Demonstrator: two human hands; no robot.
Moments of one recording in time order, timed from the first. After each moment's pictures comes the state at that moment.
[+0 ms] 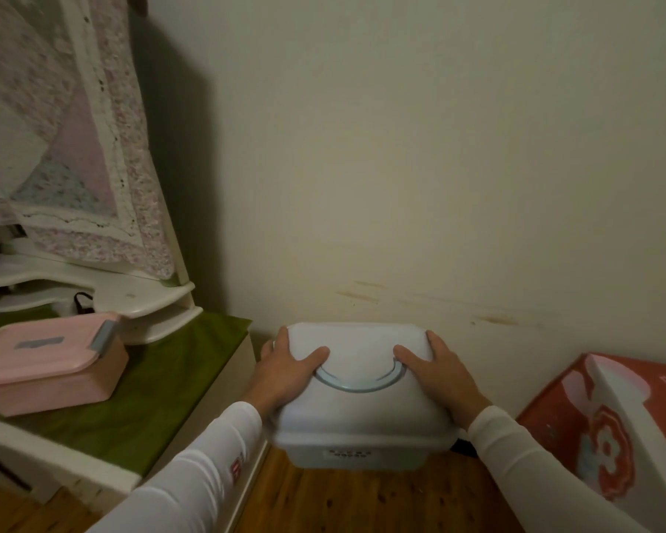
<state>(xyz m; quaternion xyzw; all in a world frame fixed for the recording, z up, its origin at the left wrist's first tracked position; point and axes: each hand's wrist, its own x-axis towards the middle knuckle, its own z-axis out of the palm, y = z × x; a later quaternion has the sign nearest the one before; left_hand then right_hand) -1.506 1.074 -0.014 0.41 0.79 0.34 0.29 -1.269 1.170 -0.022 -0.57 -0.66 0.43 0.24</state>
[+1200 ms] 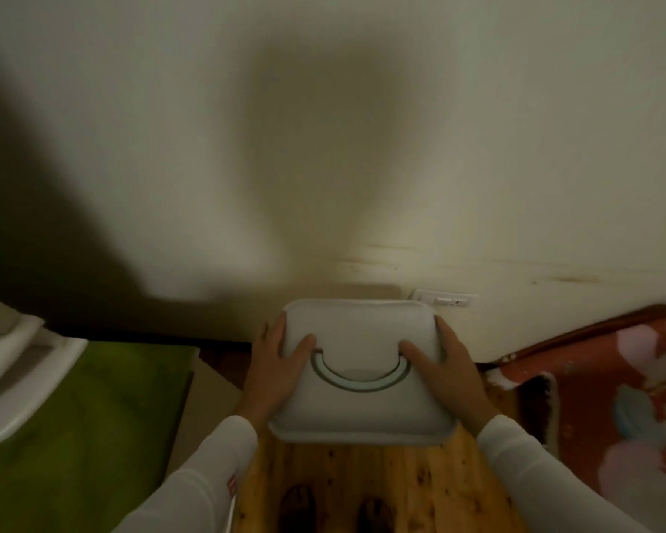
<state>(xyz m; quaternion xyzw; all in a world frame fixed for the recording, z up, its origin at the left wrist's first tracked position) -1.691 1.360 -0.200 0.40 0.74 0.32 0.43 -1.430 1.401 -0.173 -0.67 -0.56 0.43 0.22</state>
